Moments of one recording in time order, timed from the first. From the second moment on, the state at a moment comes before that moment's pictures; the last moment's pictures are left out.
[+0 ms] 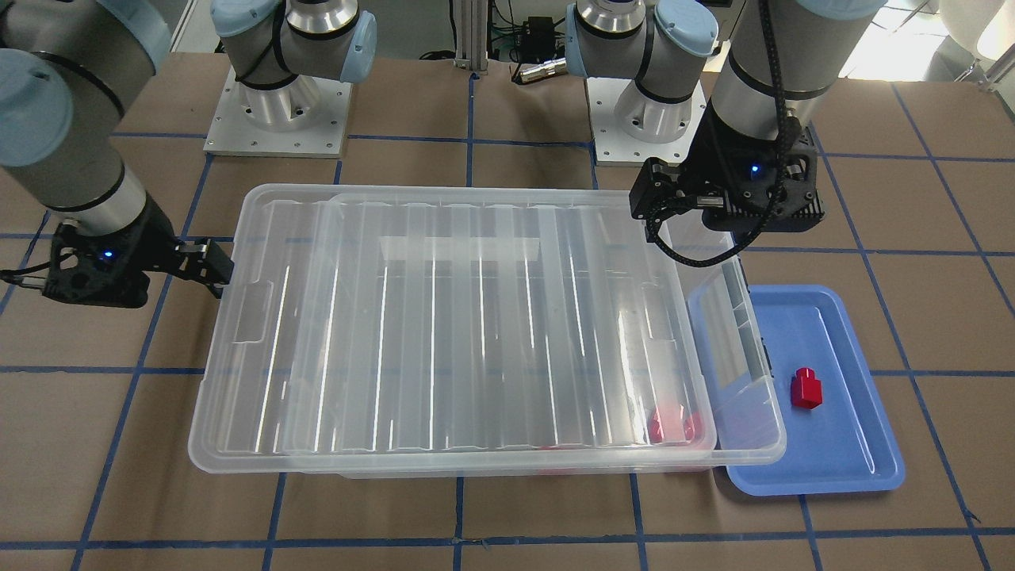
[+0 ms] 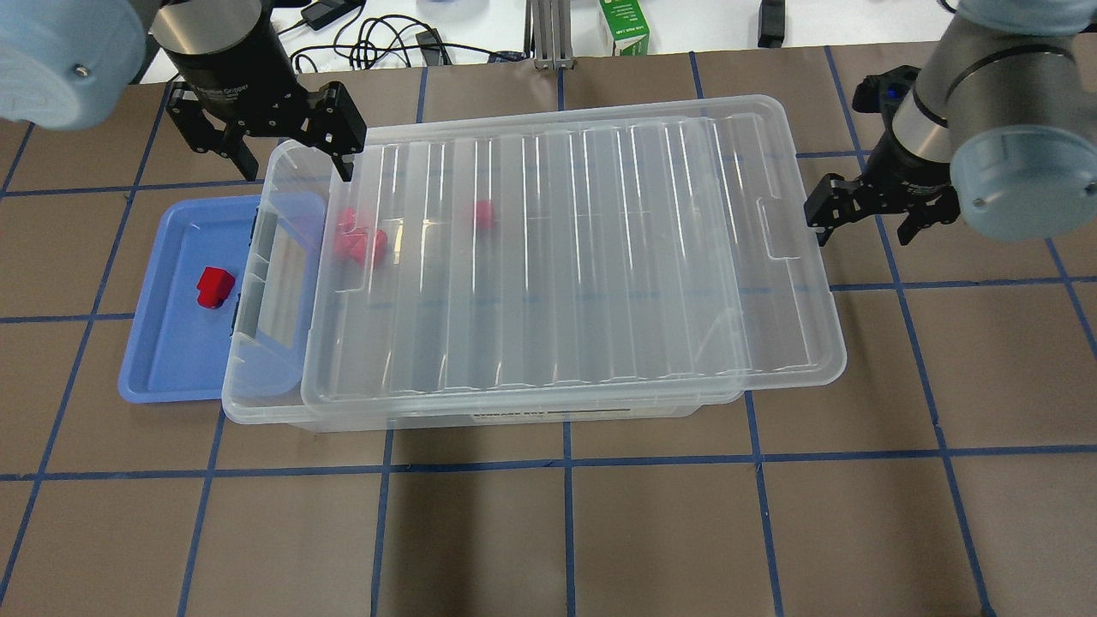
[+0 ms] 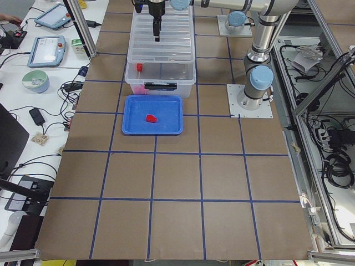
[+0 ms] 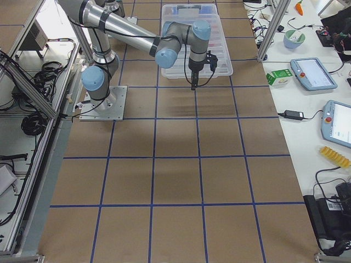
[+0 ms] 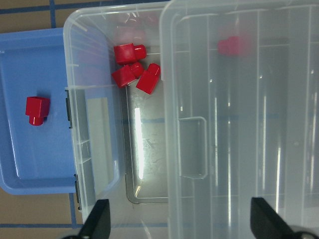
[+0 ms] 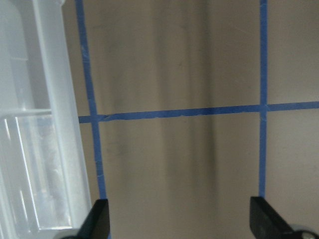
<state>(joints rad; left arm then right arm) -1.60 -1.67 -1.44 -1.60 1.62 -0.01 1.42 -1.47 1.81 -1.90 -1.60 -0.10</state>
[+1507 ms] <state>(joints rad) -1.52 -1.61 -1.45 -1.63 1.60 0.00 1.57 -1.61 1.59 -1.70 -1.52 0.12</state>
